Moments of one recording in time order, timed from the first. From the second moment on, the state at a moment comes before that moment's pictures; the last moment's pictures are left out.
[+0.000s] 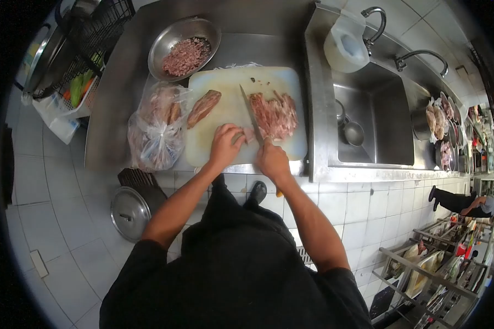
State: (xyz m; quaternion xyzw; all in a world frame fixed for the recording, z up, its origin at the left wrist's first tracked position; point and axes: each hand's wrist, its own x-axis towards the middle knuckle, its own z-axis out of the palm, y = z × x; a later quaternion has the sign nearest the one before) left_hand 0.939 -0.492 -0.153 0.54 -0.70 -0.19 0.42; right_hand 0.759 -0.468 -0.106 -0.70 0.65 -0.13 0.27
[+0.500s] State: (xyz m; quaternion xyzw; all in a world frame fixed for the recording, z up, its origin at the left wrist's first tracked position) left_hand 0.932 -0.502 -0.174 0.51 -0.70 -0.19 0.46; right_hand 0.795 -0.486 -0.109 -0.67 0.68 -0.07 0.30
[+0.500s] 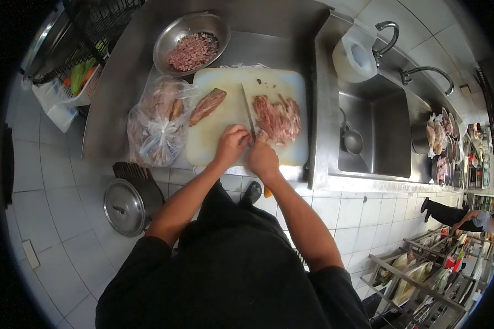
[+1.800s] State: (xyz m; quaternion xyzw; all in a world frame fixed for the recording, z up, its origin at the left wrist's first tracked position) left_hand 0.933 -0.502 -0.173 0.53 -0.68 -0.19 0.47; right_hand 0.804 -0.483 -0.100 -0.66 0.68 -0.04 0.33
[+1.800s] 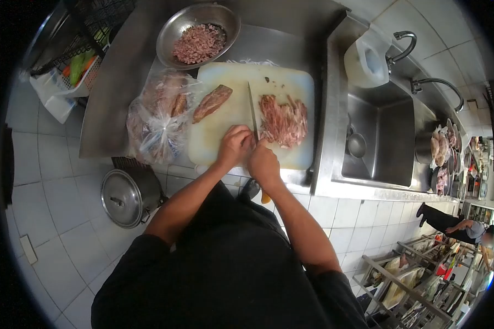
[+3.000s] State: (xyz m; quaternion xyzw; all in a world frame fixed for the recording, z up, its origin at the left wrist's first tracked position) left_hand 0.937 -0.502 -0.167 0.52 -0.68 -0.19 0.47; right_hand 0.796 -0.486 -0.095 -0.66 0.67 -0.12 0.32
